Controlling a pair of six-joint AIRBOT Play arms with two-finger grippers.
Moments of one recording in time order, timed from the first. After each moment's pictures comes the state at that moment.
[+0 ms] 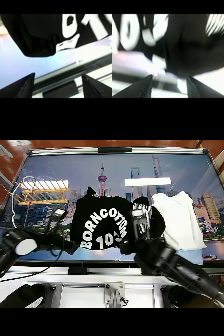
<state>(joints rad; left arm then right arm) -0.52 -0.78 0.79 1.46 -1.14 -1.71 0.94 -0.89 0.93 1.24 -1.20 -0.72</state>
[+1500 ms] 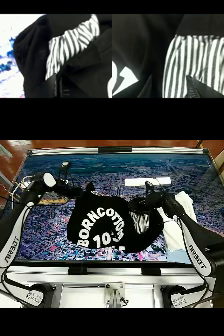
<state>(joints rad) -0.20 -1.70 1.64 1.28 -0.98 -1.46 0.22 -1.65 1.30 2.11 -0.82 -1.57</state>
